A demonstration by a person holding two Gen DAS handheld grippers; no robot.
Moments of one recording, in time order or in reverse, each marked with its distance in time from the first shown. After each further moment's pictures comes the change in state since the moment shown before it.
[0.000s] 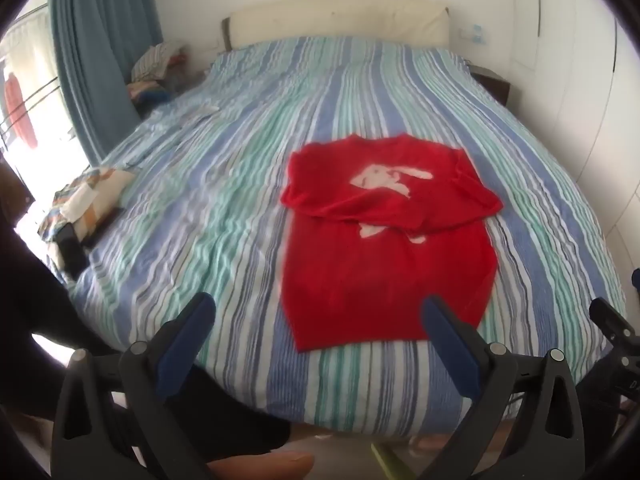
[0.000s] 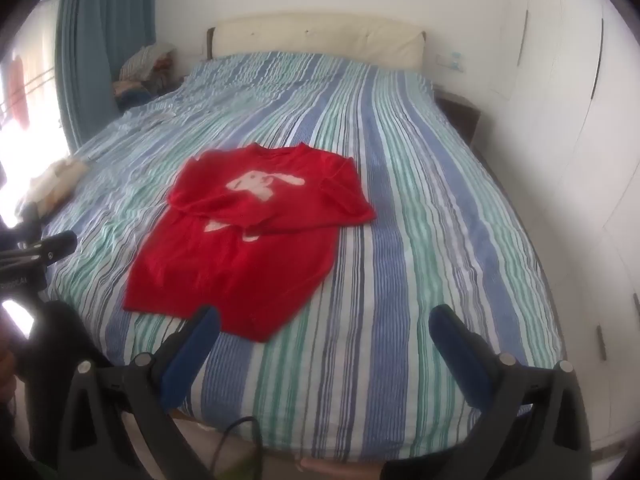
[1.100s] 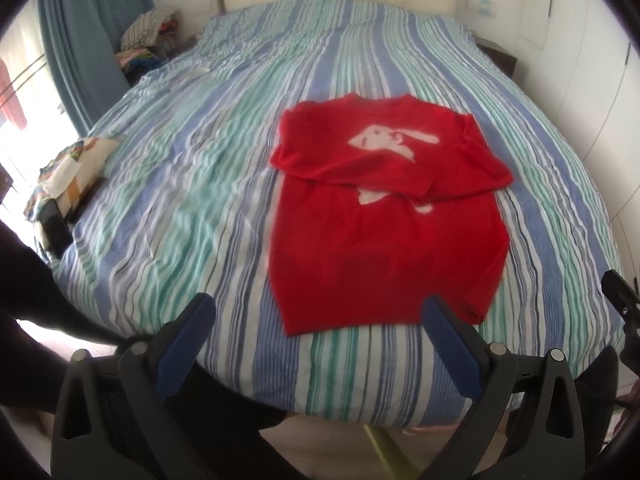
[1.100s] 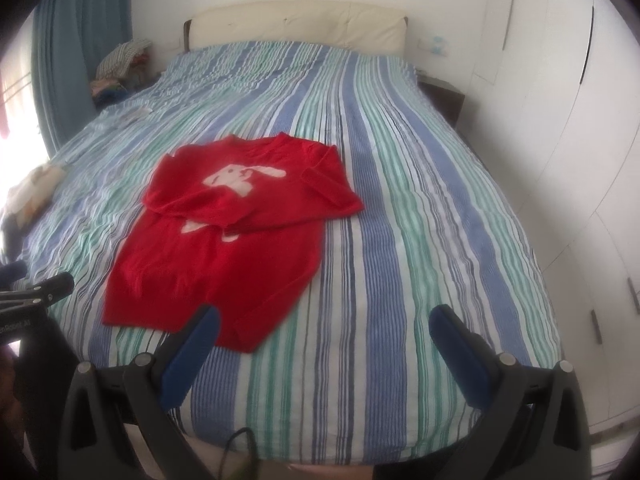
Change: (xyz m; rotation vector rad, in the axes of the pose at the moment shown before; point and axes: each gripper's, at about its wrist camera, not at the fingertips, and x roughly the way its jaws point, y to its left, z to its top) left arm 0.046 -0.005 -0.004 -0.017 0.140 -0.022; right arm 0.032 0.008 0.013 0.032 0.055 -0.067
